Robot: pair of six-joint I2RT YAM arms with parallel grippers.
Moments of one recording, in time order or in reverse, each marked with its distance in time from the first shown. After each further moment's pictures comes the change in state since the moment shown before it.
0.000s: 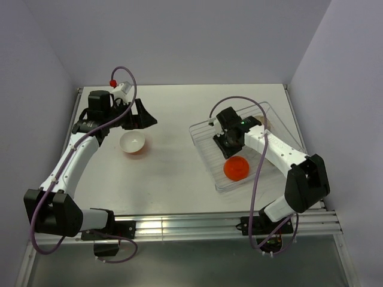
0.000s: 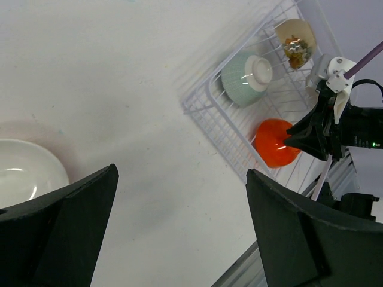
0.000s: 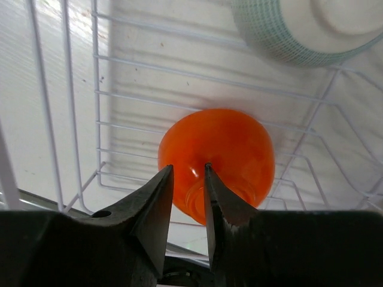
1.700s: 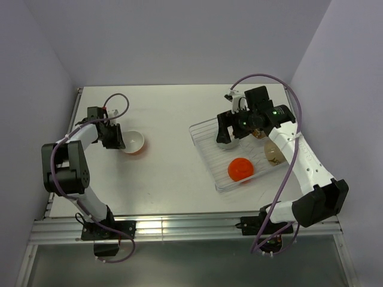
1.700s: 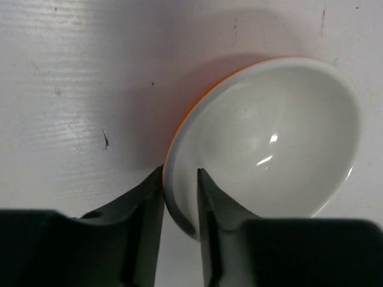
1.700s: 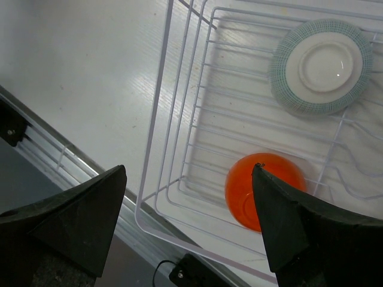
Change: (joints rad) left arm 0.266 0.400 -0.096 -0.100 -0.308 0.317; right arm -0.180 -0.146 0.203 -0.070 -0.379 0.035
